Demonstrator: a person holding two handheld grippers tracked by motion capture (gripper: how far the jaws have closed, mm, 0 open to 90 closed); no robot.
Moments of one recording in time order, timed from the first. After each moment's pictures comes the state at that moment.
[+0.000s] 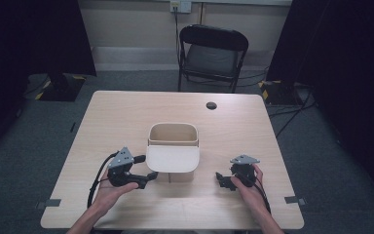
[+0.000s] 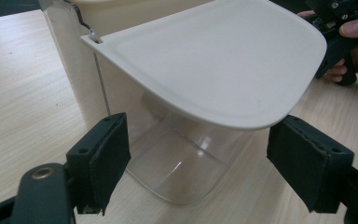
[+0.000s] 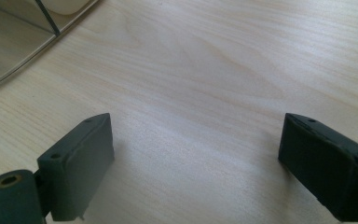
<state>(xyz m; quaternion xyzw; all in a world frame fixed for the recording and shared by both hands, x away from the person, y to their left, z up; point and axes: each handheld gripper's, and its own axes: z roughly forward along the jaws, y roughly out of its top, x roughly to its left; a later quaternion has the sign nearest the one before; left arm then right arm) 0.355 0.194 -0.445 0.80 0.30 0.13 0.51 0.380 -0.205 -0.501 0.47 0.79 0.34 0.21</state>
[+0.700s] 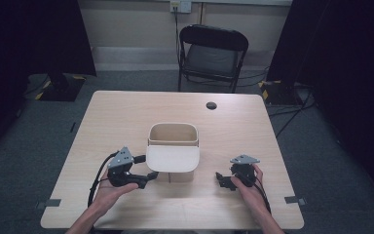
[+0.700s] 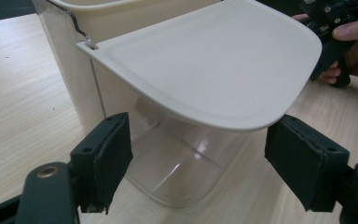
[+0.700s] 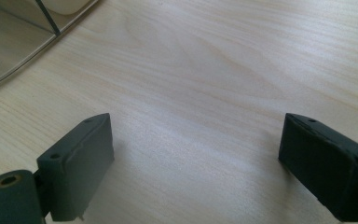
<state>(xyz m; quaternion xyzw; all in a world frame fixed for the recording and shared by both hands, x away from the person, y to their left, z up) 0.355 0.193 -0.443 0.80 0.30 0.13 0.51 0.380 -0.205 -0.501 0.47 0.79 0.34 0.21</state>
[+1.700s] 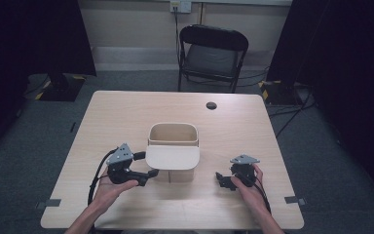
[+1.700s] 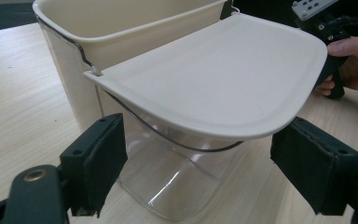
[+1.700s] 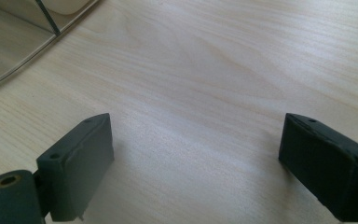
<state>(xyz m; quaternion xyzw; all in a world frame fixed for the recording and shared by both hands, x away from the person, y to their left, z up) 0.358 0.191 -0.432 0.79 0.30 0.13 0.52 0.381 -0.205 -0.501 0.46 0.79 0.34 0.21</state>
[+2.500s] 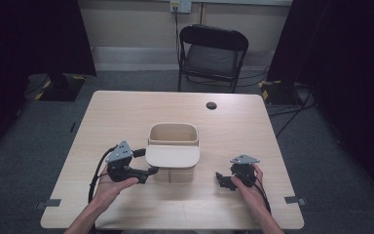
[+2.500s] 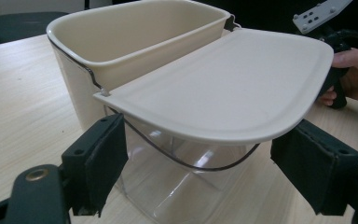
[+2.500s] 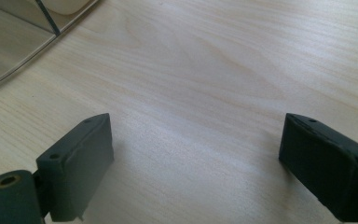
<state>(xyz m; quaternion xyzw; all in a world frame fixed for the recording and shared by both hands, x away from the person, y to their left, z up) 0.360 0.191 -0.425 0.78 0.30 0.14 0.53 0.381 -0.205 -0.501 0.46 0.79 0.34 0.21</state>
